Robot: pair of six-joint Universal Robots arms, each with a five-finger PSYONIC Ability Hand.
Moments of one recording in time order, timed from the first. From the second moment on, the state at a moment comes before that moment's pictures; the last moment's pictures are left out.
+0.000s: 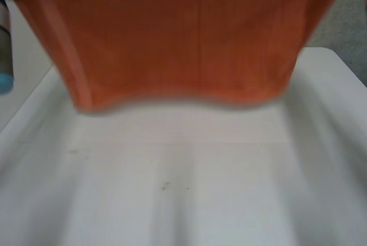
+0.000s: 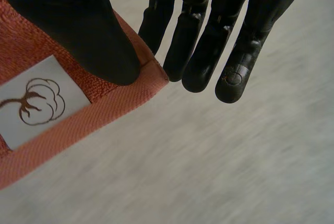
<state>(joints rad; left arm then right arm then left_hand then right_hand) 4.61 -2.00 -1.12 3.57 -1.59 3.37 1.76 -1.09 0.89 -0.23 1.50 2.53 1.19 1.22 1.22 1.22 1.03 0.98 1.18 1.19 1.19 1.00</state>
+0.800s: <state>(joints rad) 4.59 -1.97 -1.82 3.61 -1.63 3.35 1.67 -1.12 1.62 -0.22 1.32 2.51 1.20 1.22 1.22 1.22 1.04 0.98 1.18 1.19 1.19 1.00</state>
